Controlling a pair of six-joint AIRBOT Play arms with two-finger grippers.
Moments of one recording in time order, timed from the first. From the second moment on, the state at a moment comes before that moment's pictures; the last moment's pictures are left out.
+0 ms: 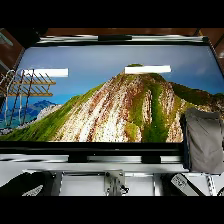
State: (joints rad) left arm -0.52 -1.05 1.75 0.80 -0.63 -0.69; right arm -0.82 -1.13 2.06 -1.93 1.07 1.72
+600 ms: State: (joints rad) left arm -0.52 -1.05 1.75 0.80 -0.62 -0.69; right arm -0.97 -1.17 2.06 -2.00 1.05 1.80
